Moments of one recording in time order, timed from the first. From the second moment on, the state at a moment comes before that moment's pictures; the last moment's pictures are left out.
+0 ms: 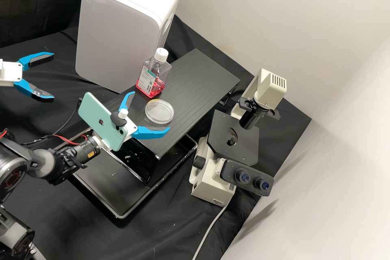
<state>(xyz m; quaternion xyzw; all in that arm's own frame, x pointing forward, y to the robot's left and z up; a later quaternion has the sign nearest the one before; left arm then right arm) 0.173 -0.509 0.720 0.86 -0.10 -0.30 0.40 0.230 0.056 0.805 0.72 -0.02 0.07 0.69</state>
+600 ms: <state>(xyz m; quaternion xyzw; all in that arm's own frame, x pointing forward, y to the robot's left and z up) 0.166 -0.510 0.723 0.87 -0.11 -0.29 0.39 0.199 0.056 0.779 0.74 0.04 0.03 0.67</state>
